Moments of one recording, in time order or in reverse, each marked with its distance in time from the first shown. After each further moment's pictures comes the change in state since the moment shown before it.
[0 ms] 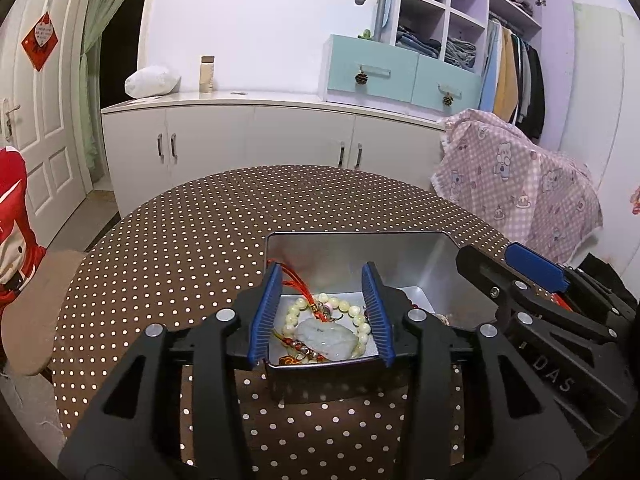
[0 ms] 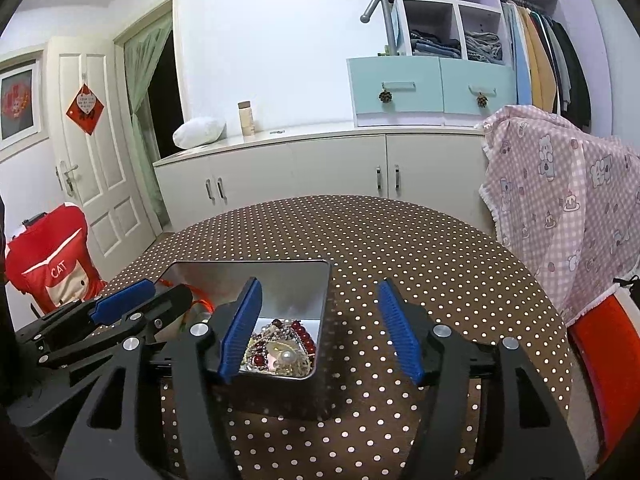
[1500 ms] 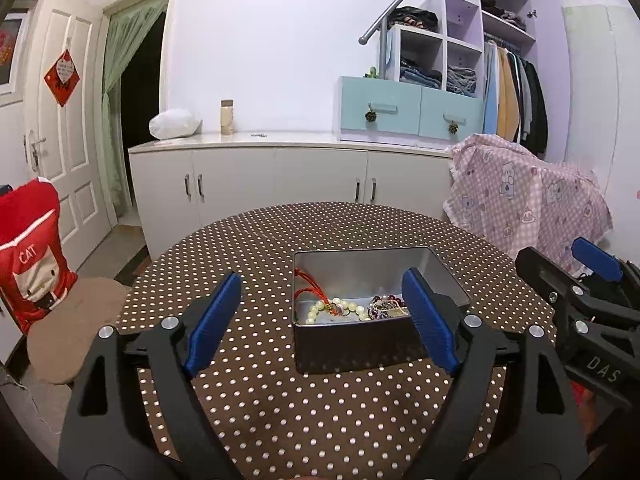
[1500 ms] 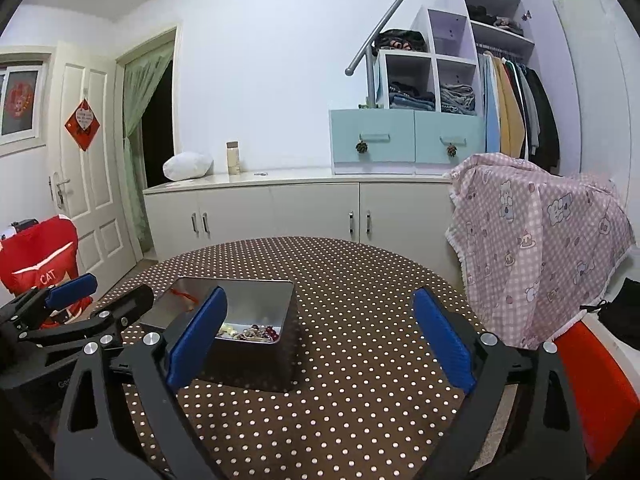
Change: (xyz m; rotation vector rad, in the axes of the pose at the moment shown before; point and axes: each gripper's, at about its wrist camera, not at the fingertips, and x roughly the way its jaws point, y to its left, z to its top) left arm -0.071 -0.010 -0.005 0.051 -0.143 0.091; right arm -0.079 -0.005 -0.006 -0.049 -0.170 -0.086
